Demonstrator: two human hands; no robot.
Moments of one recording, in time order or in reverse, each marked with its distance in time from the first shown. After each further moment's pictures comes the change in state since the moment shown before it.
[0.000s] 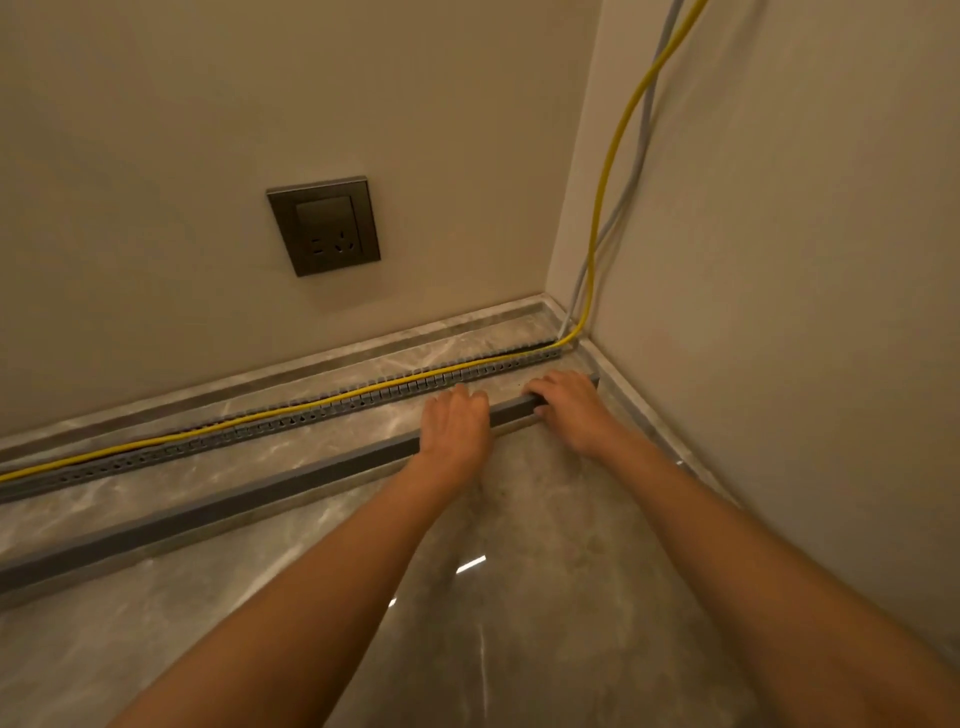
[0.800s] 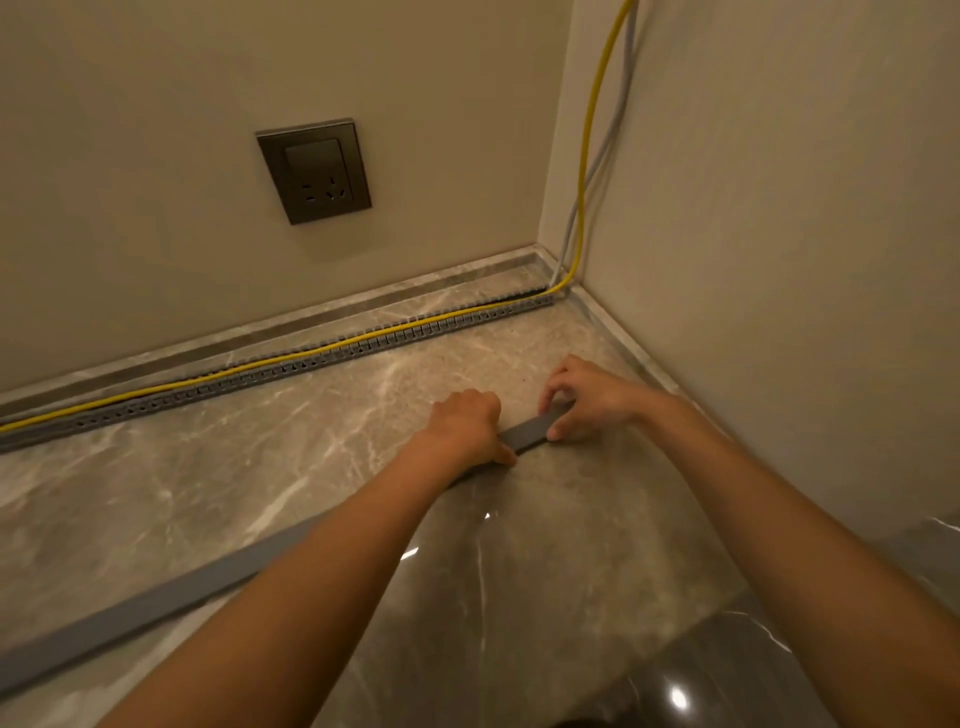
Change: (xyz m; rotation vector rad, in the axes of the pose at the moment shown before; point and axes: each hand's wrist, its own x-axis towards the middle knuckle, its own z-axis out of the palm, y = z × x) left_hand -0.047 0.011 0.011 -0.102 -0.343 0.034; right_hand -0.055 0.010 -0.004 0.214 -0.315 0.020
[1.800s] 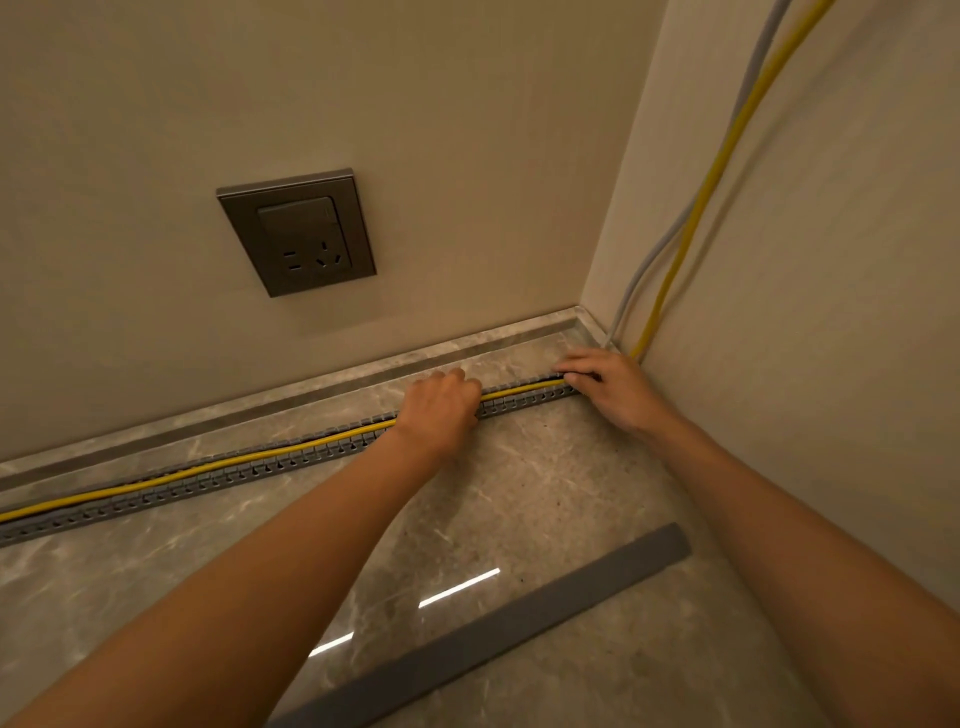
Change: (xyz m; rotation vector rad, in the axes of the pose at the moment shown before) left_hand 0.116 -0.050 -0.066 0.300 0.189 -0.002; right_hand 0.144 0.042 -0.044 0.303 0.390 -0.075
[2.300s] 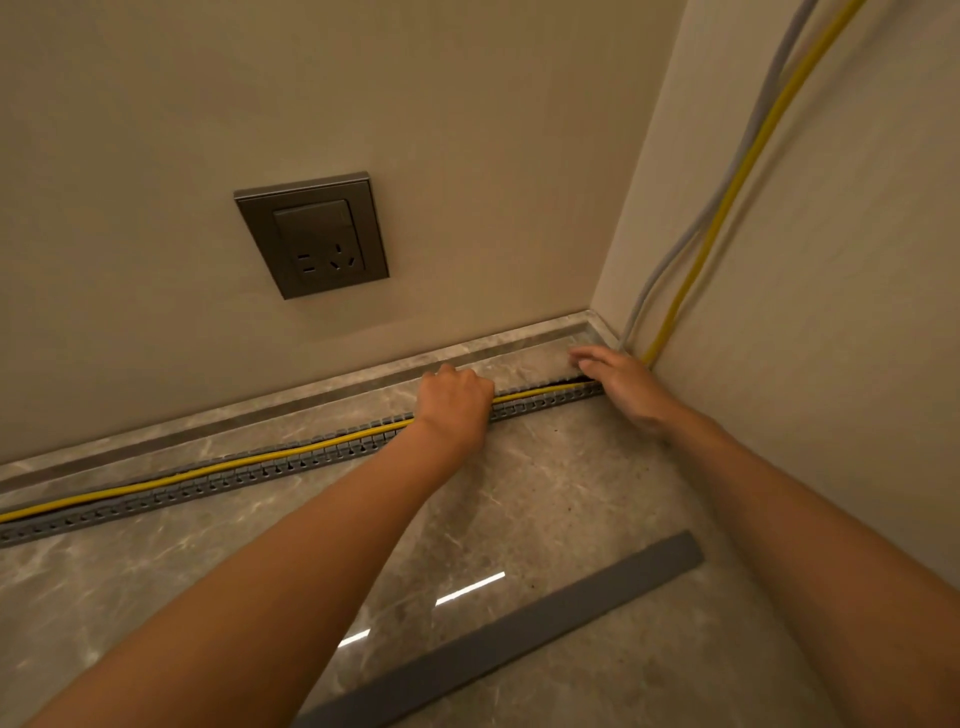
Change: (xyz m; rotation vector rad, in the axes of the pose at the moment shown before) left_hand 0.001 0.005 -0.010 0.135 -0.021 -0.038; right_hand 0.006 -0.013 -0.003 0.235 -0.038 0.233
